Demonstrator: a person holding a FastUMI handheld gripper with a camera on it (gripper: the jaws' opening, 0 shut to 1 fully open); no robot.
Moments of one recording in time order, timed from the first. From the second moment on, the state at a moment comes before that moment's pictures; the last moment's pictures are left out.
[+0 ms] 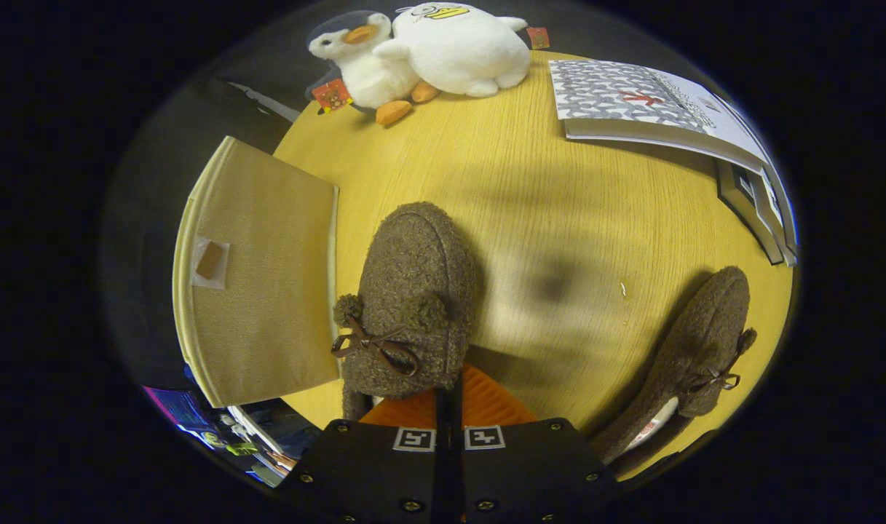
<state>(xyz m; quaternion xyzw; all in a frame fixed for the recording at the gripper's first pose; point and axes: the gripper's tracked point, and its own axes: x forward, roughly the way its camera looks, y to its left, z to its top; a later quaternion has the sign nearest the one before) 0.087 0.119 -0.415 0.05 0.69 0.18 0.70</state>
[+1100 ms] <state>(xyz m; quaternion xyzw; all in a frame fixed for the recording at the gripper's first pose) 0.130 0.336 -0.263 -0.05 0.62 0.37 0.69</state>
